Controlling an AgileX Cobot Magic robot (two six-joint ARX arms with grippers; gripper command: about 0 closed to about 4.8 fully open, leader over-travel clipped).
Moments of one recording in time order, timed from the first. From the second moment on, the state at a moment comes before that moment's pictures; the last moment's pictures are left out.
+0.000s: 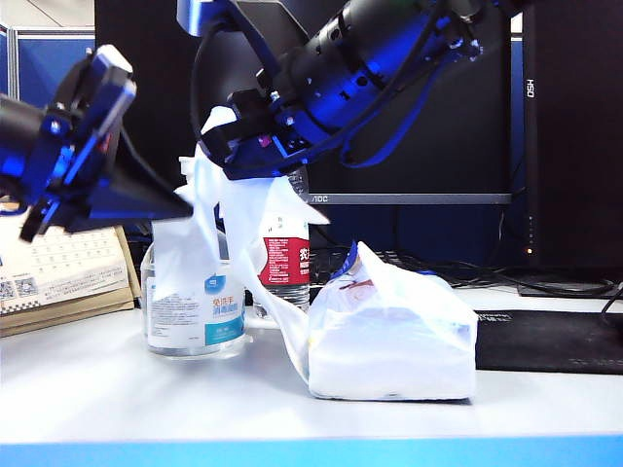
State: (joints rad) left arm -0.37 1.30 0.40 0.59 0.53 -0.32; right arm 0.88 1.57 0.84 0.40 0.07 -0.37
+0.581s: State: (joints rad) left arm -0.36 0.96 0.40 0.57 0.52 -0.24; right arm 0.89 1.55 0.84 0.34 0.11 -0.37
